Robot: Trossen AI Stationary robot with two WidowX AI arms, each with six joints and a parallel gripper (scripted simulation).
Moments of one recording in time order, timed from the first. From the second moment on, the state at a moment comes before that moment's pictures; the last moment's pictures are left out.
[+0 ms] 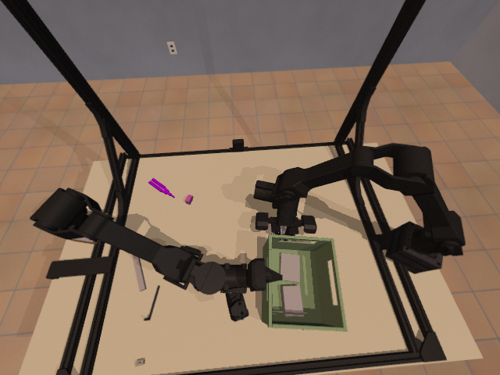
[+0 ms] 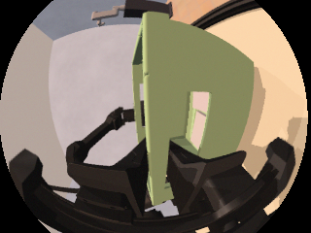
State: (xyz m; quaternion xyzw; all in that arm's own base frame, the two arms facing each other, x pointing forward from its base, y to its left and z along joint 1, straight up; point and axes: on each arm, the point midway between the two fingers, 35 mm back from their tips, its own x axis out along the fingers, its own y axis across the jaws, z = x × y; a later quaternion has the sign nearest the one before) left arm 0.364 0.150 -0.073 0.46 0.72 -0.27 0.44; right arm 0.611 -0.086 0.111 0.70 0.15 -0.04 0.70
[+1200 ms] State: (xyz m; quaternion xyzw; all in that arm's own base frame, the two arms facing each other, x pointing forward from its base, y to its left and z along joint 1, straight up) left arm 0.391 0.098 -0.044 0.46 0.73 -0.27 0.42; right arm 0.611 -0.086 0.111 0.70 0.15 -0.04 0.70
